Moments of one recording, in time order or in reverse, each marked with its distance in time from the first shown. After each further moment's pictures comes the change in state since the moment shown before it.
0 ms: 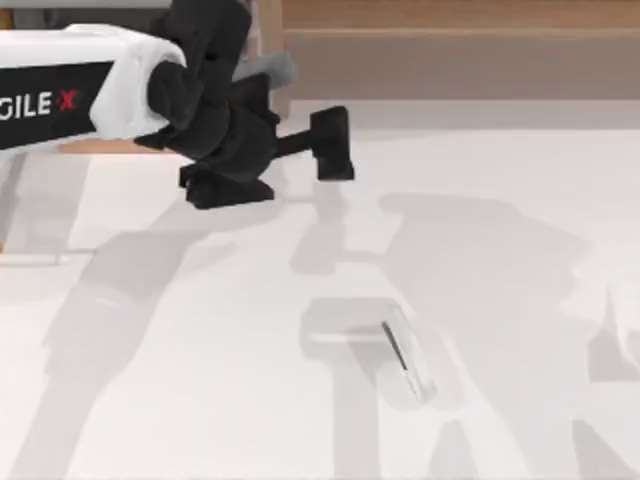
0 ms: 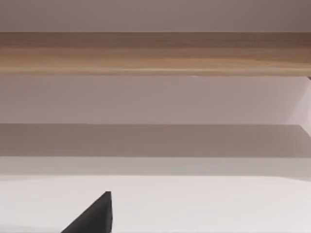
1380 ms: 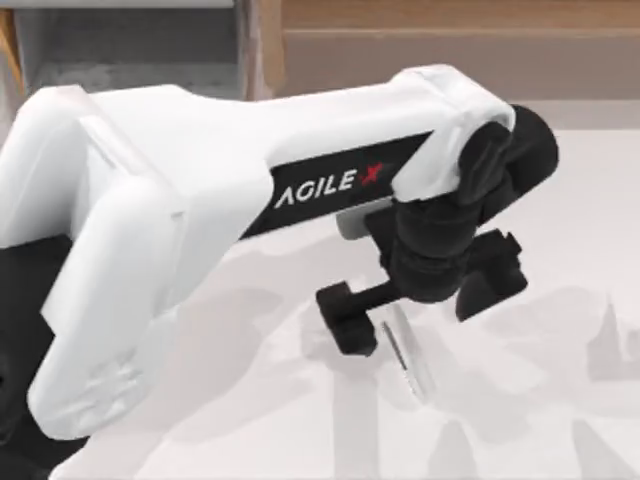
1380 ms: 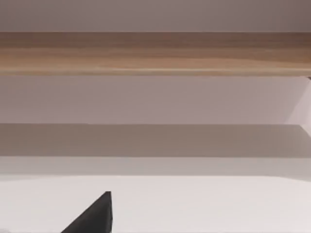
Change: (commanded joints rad) left arm -0.484 0.305 0.510 -0.749 -0.392 -0.860; right arm 0.000 0.000 0.000 0.000 0.000 0.000
